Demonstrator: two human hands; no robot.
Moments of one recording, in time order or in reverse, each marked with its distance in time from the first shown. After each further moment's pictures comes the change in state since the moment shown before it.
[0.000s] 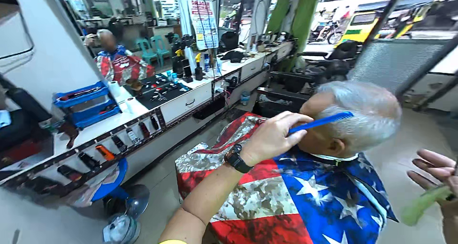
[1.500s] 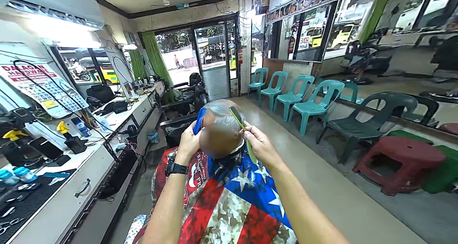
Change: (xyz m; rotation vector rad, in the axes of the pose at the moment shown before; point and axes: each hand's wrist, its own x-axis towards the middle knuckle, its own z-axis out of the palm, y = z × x) left_hand 0.090 -0.093 0.029 -0.356 -0.225 -0.226; right_hand 0.018 -0.022 0.111 -0.264 0.336 0.107
